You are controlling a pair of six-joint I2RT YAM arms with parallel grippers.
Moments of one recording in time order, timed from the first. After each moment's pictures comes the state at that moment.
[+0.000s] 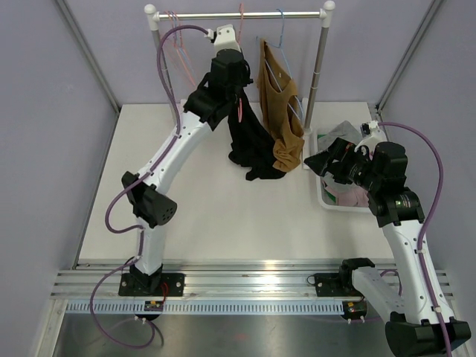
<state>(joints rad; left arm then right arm) -0.63 2.05 2.36 -0.43 -0.51 -0.38 0.09 0.85 1.02 -0.54 -0.44 0.55</state>
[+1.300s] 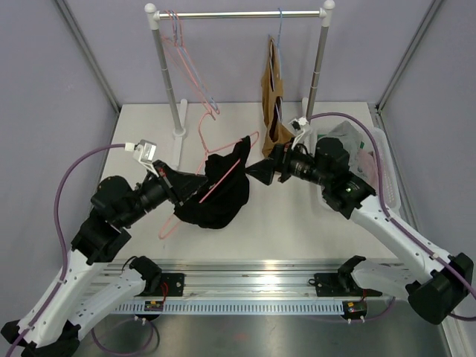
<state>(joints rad) -0.61 0.65 0.98 -0.35 0.23 -0.61 0.58 1.07 0.99 -0.05 -0.48 0.59</state>
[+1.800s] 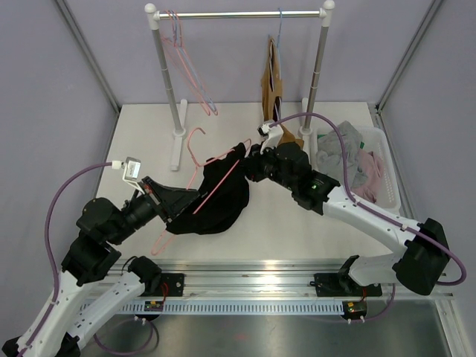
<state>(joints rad) -0.61 0.43 0.86 -0.37 0.27 -0.73 0.82 1.31 1.04 0.03 -0.01 0.39</state>
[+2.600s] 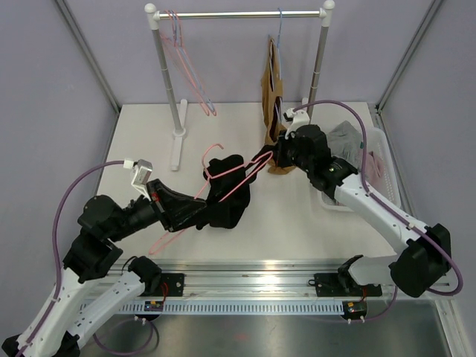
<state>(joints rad) -0.61 0.46 0.87 -0.40 0.46 -0.60 0.60 1.32 1.13 -0.20 0.07 0.30</state>
